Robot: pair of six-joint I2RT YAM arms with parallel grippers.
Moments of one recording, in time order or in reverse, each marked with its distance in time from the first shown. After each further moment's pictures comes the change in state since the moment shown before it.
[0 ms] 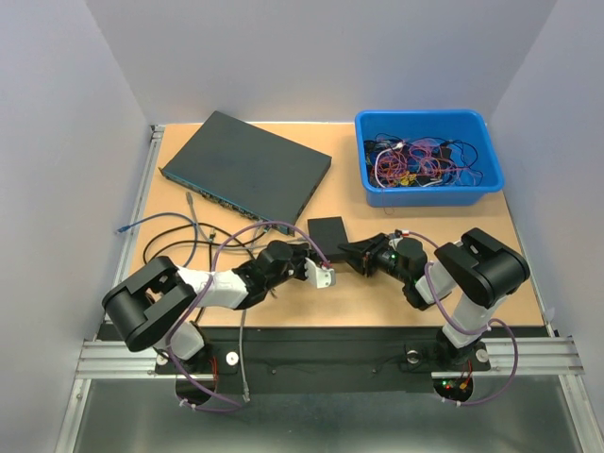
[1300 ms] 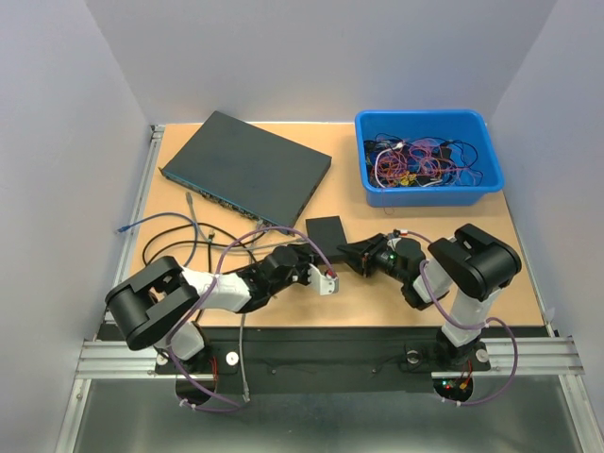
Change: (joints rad) left arm -0.047 0.011 -0.003 0.000 -0.071 0.072; right arm 0.000 0.063 0.008 0.055 0.016 -0.023
